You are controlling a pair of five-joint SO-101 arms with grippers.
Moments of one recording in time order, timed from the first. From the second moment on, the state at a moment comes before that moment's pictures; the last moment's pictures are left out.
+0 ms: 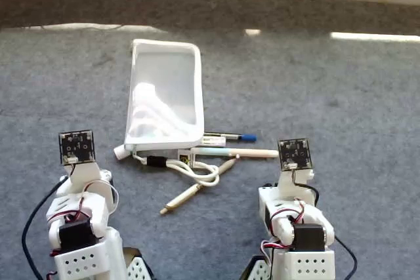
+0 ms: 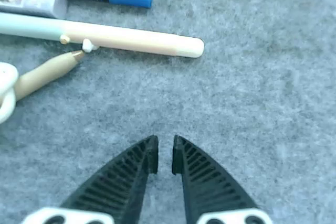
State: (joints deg) left arm -21.9 -103.6 93.7 67.1 -2.9; right arm -2.3 -105.0 95.7 71.2 7.0
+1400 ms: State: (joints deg) left arm -35.0 -103.9 90.0 70.2 -13.6; right arm -41.3 -58.7 44.5 67.6 15.4
